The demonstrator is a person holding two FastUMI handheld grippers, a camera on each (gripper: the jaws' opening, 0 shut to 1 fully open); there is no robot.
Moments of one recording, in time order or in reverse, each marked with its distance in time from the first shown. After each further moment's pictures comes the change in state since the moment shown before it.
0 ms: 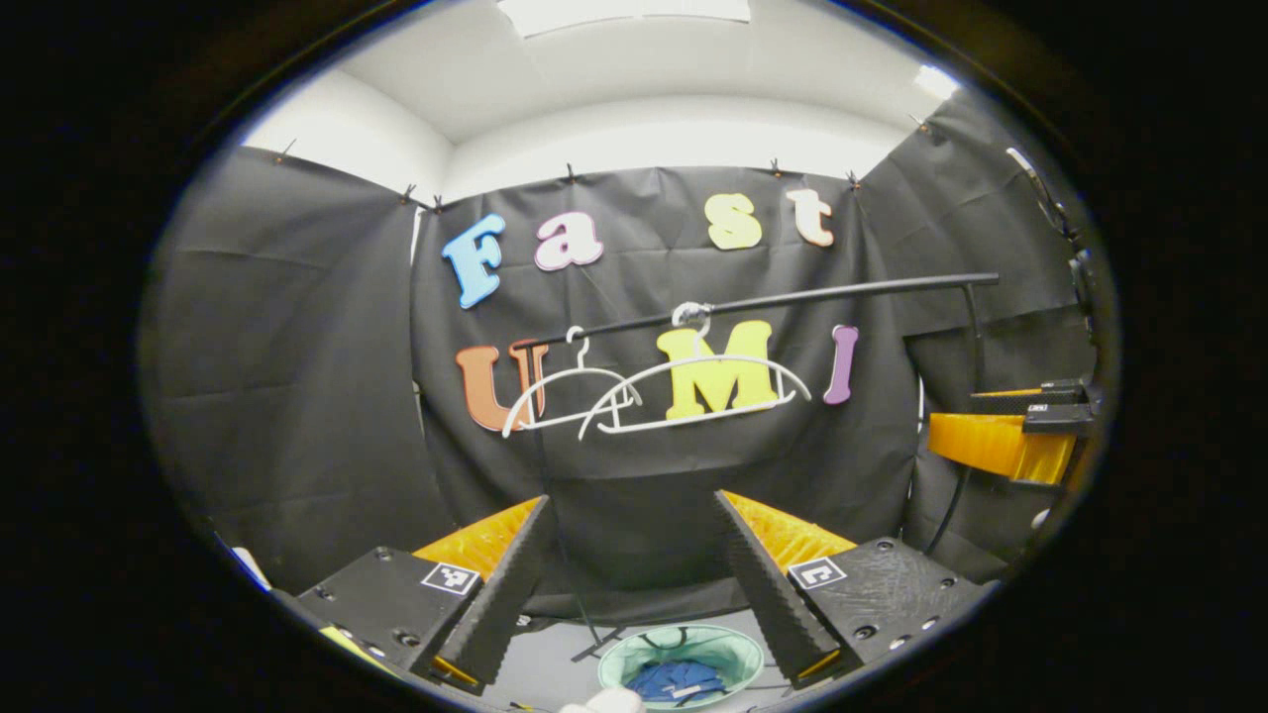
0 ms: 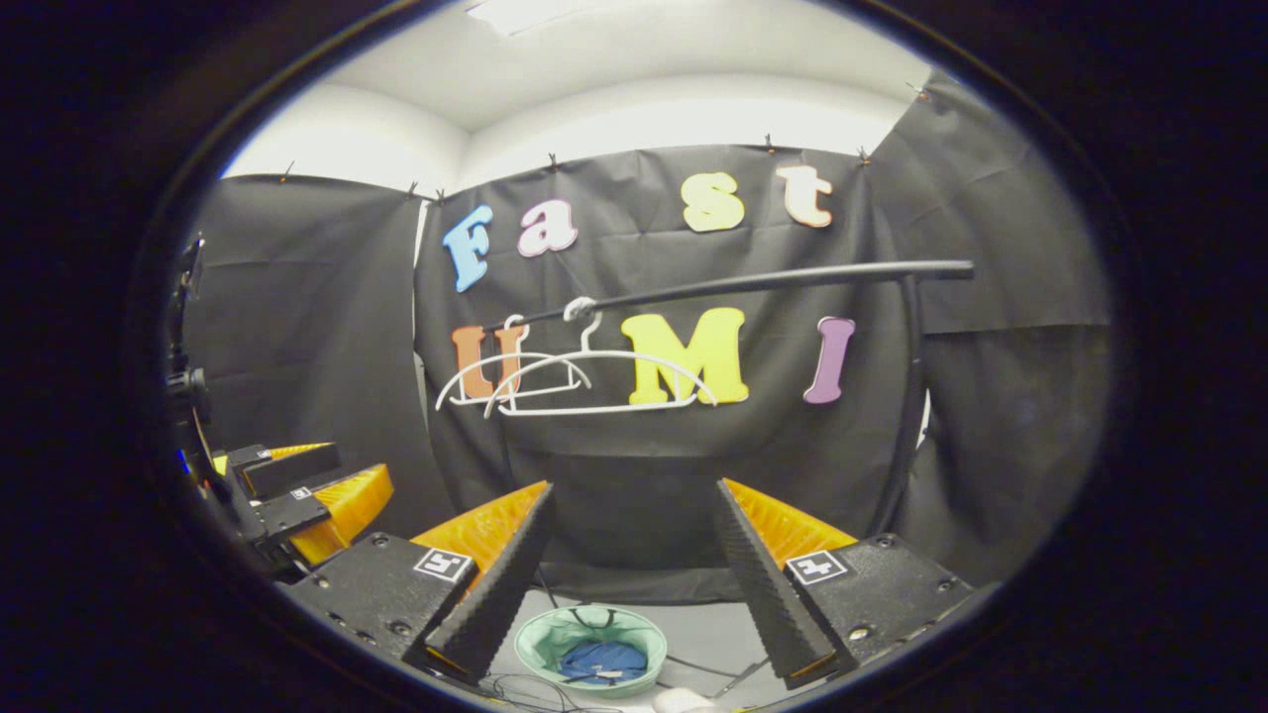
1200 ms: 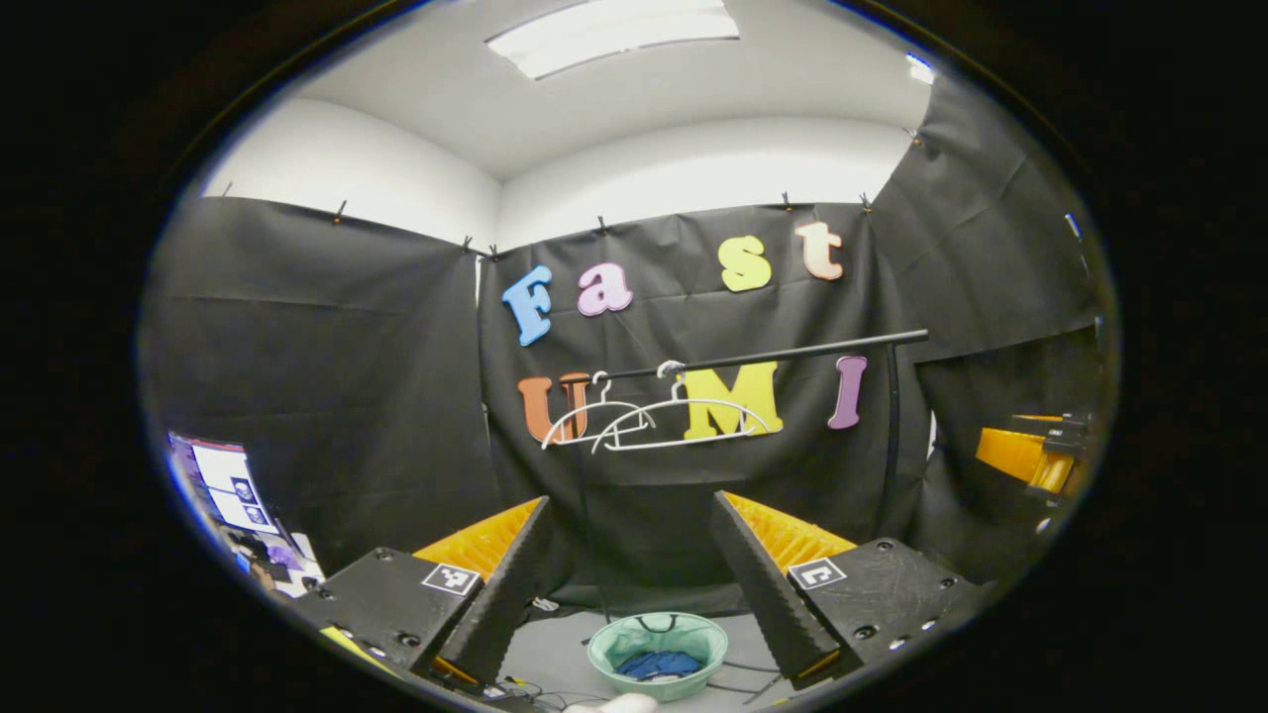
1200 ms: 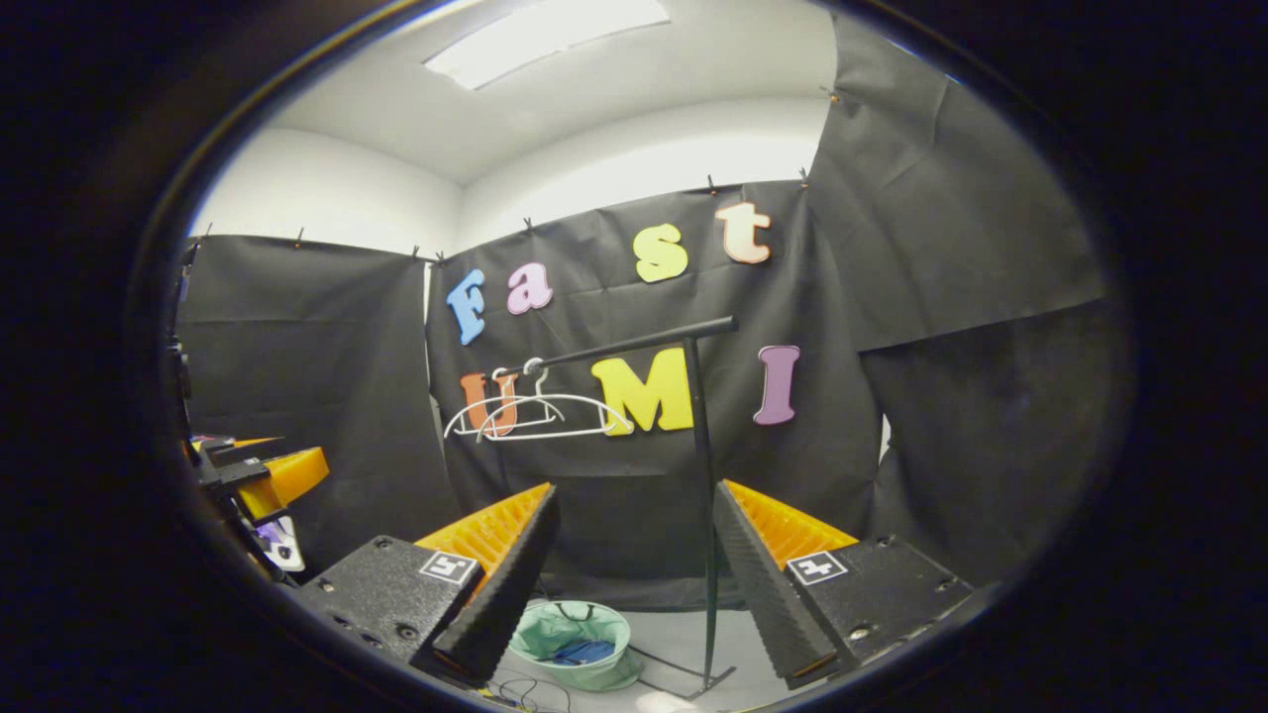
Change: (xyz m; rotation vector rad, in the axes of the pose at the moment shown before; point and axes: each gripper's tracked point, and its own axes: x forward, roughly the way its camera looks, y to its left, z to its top) left arm -0.165 -0.112 0.064 0.010 -0.044 0.194; right arm -0.188 -0.171 0.003 0.065 -0.102 0.060
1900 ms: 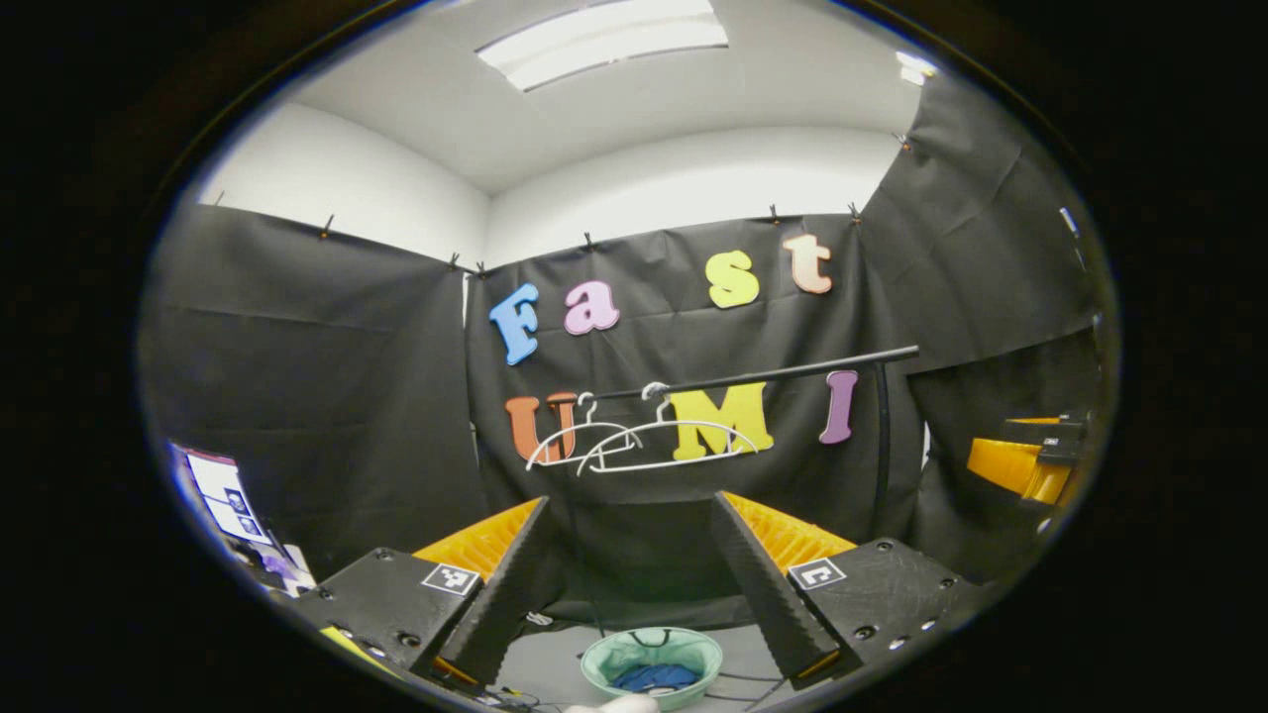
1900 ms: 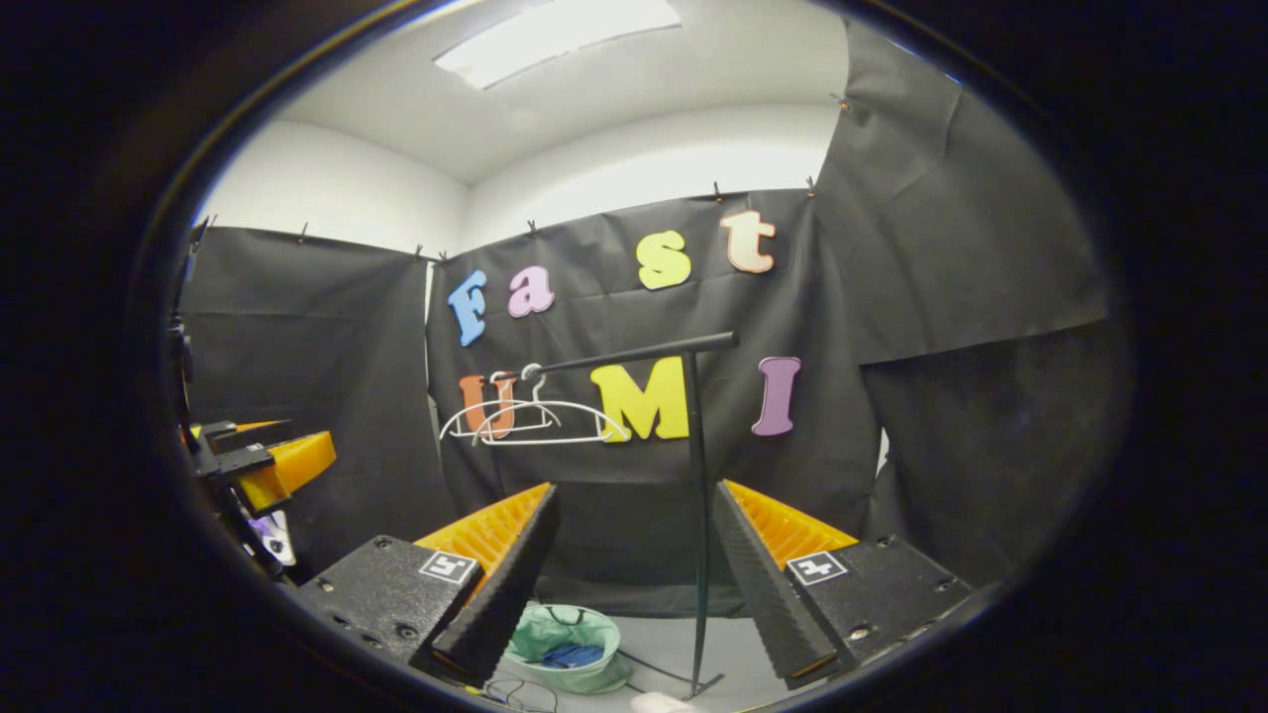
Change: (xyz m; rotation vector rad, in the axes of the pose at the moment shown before) left arm 0.017 -0.016 0.014 0.014 -0.049 -0.015; right arm 0.008 0.002 0.007 -0.026 -0.007 0.013
